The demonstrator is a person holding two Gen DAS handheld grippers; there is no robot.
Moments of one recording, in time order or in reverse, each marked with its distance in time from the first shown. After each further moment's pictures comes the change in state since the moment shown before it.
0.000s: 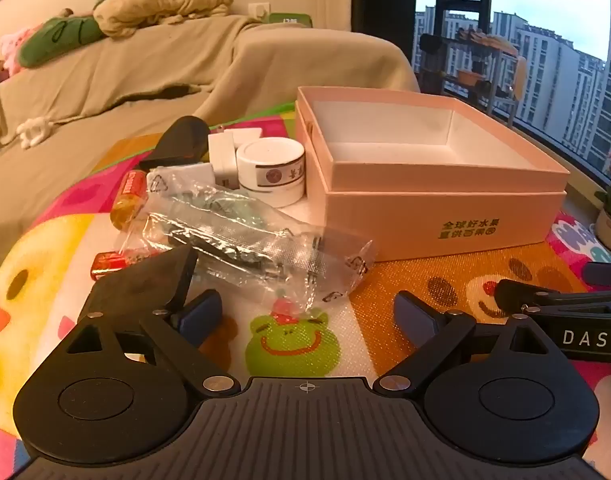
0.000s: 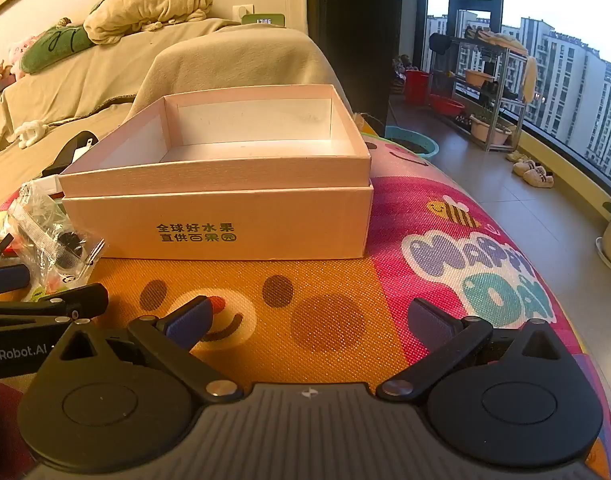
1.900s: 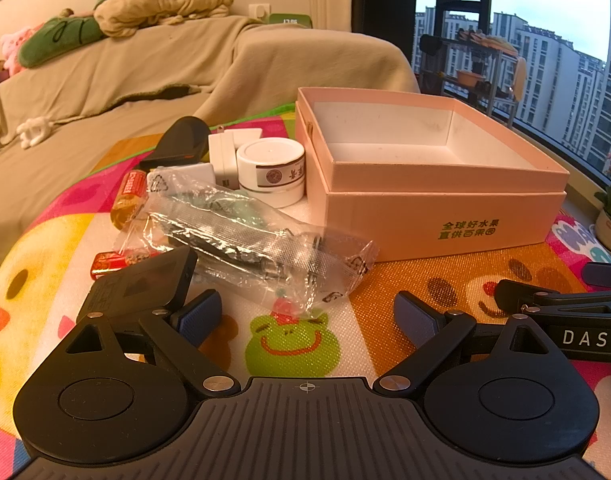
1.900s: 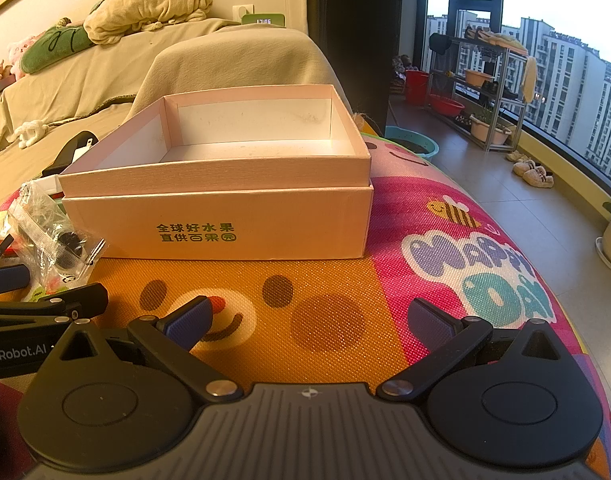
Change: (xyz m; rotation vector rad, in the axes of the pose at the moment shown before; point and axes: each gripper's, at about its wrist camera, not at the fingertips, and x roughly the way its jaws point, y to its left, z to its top) left arm 0.000 -0.001 0.000 -0.002 -0.002 -0.002; right arm 0.000 0.000 0.000 0.000 0.000 0.000
